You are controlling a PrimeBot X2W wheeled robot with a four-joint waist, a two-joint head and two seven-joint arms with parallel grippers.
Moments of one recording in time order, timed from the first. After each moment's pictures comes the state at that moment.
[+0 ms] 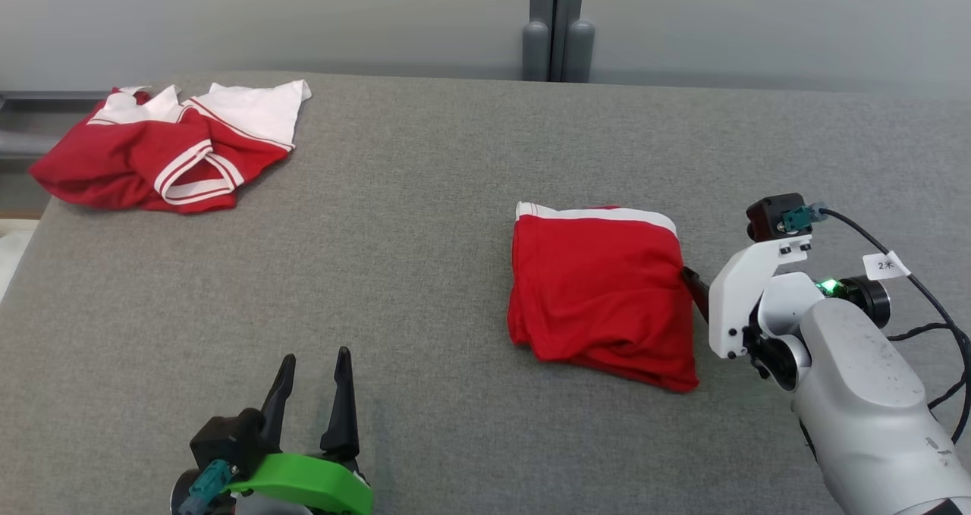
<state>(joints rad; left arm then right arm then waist) -0.04 0.05 -0.21 0.31 -0.41 -0.06 -0.26 -0.60 -0.12 0.14 0.76 0.27 0.13 0.34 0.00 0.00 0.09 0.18</state>
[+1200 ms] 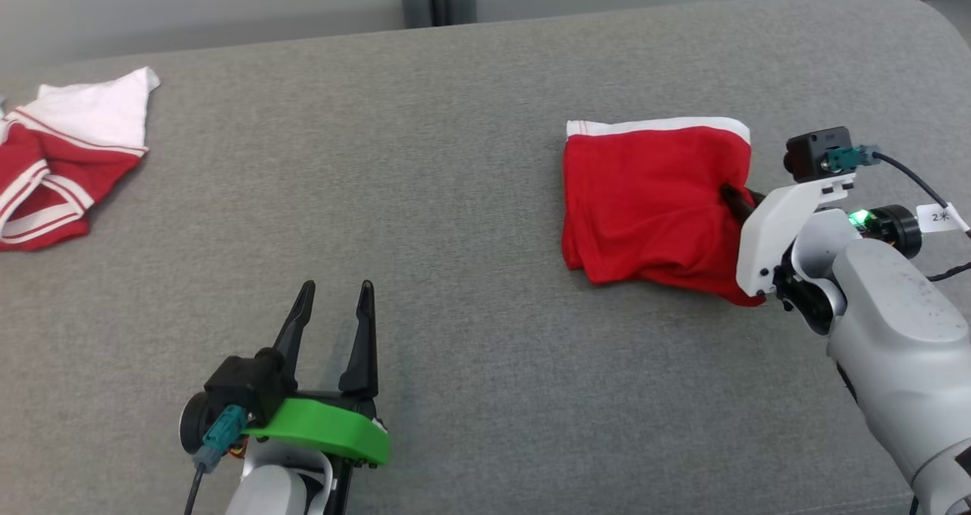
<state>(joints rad) -0.14 0.05 -0.25 0.25 -0.35 -0.08 -0.26 -0.77 -0.25 0.38 0.86 0.52 0.13 0.14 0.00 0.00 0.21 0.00</state>
